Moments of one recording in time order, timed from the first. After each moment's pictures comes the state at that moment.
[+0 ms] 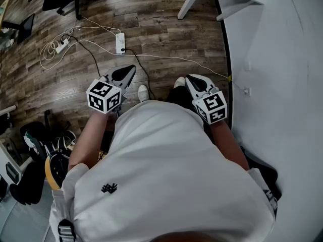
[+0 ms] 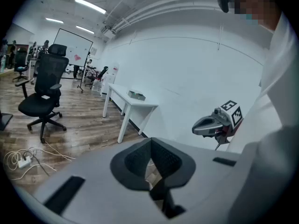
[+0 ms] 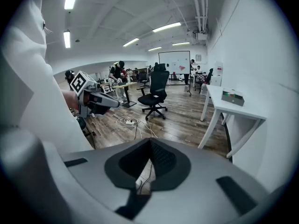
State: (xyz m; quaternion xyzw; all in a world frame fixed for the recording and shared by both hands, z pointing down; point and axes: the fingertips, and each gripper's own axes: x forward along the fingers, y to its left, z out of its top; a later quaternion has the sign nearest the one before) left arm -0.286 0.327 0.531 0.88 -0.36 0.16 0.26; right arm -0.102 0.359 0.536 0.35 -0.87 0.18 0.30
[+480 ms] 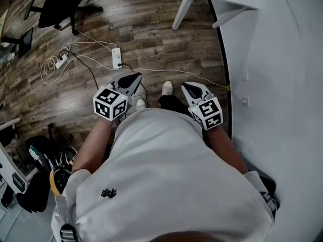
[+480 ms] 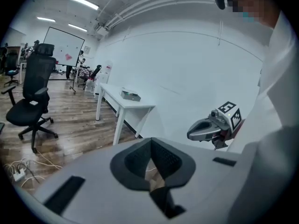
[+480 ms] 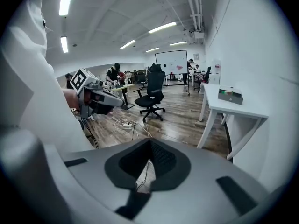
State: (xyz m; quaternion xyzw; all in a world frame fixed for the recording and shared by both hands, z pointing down) left arm -0.210 0.256 0.521 0.89 -0.34 0.17 0.25; right arm -0.064 0.296 0.545 0.34 -0.88 0.19 0.28
